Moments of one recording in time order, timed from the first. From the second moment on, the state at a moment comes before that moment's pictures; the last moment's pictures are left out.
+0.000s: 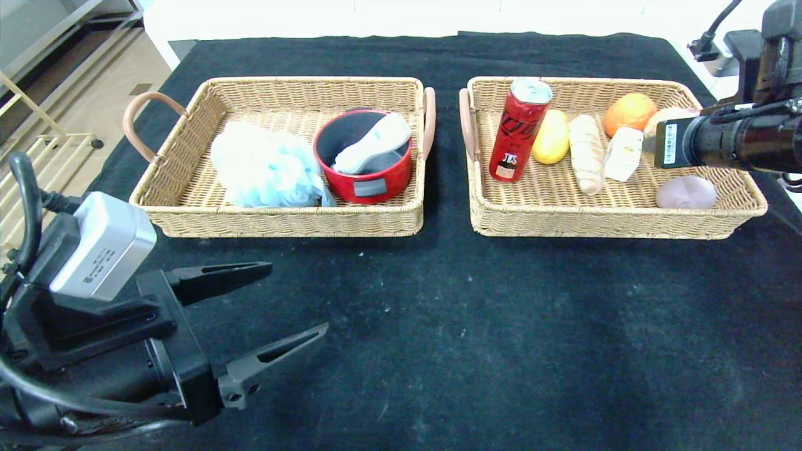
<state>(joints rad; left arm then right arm) -0.46 1.18 -0.55 -0.48 -0.27 0.17 0.22 1.72 -1.57 0.11 -0.37 -0.02</state>
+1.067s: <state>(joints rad) -0.47 1.18 -0.54 -0.48 -0.28 0.19 0.17 1.75 -1.56 0.10 -0.36 -0.02</state>
